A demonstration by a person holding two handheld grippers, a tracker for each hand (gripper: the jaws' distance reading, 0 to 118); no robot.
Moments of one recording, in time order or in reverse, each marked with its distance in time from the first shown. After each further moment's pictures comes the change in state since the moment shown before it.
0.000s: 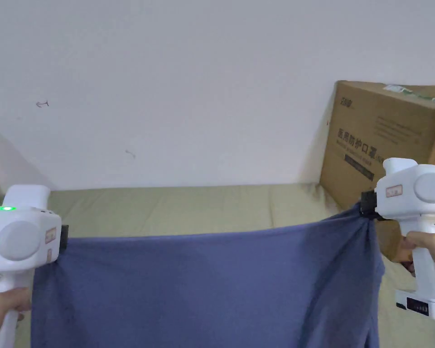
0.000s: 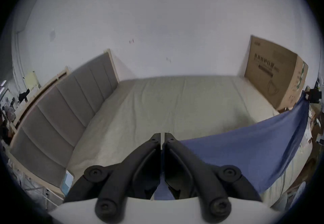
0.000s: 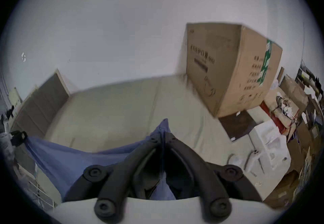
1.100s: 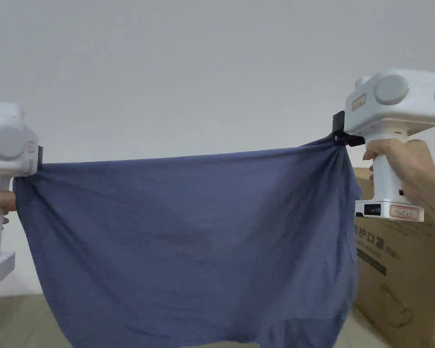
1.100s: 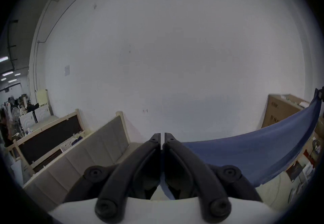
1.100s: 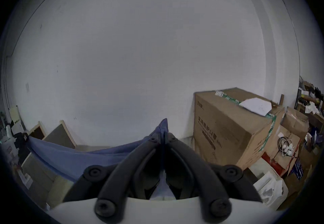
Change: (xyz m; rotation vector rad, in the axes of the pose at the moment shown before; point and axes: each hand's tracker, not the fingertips) left arm -0.020 0.250 -0.063 0.317 0.123 0.052; right arm -0.075 0.261 -0.003 0.296 0.002 -0.015
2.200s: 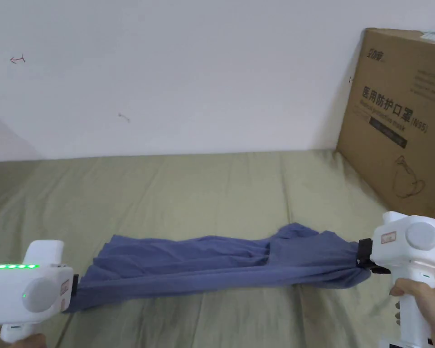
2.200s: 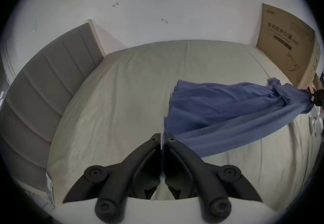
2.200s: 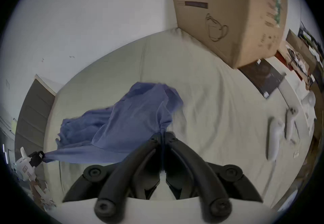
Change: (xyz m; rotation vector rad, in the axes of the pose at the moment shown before) left arm 0.013 -0.383 -0.008 -0.567 -0.141 -0.117; right arm 0.079 -0.411 -0.031 -0.622 -0.070 -0.196
